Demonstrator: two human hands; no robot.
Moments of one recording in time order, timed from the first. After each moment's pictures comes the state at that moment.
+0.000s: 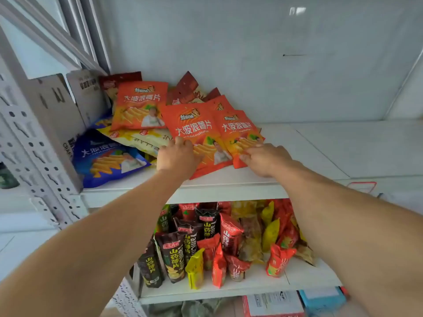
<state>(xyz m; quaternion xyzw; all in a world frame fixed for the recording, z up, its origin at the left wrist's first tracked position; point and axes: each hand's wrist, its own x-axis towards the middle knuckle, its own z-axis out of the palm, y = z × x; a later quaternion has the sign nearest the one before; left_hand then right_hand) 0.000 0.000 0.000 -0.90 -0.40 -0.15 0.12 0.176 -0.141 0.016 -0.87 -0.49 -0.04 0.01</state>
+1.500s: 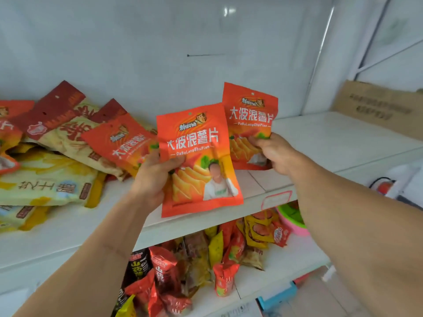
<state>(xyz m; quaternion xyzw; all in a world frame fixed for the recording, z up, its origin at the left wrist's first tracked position) 0.192 -0.079 -0.009 -0.56 -0.16 -0.30 -0.76 0.420 -0.253 0.010 -0.73 -0.22 0.17 0.62</state>
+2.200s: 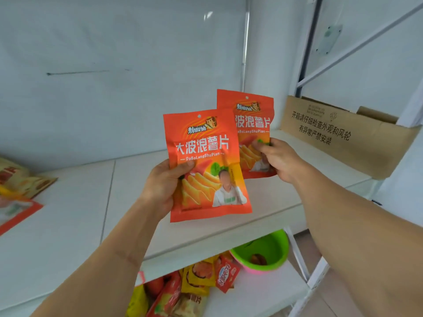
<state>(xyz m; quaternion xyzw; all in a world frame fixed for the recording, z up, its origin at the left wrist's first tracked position) 0.517 -0.278 0.007 -0.54 -0.19 -0.25 -0.78 0.735 -0.450 0.016 -0.71 -0.22 0.16 0.65</state>
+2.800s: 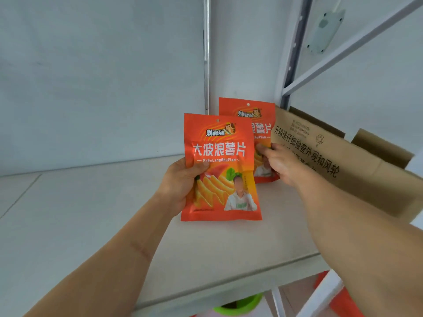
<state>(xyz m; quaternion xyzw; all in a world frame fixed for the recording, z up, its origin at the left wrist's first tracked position) 0.757 -0.346 -0.005 -0.56 -0.22 -0.25 -0.76 0.971 -0.483 0.002 -0.74 -0.24 0.18 0.60</state>
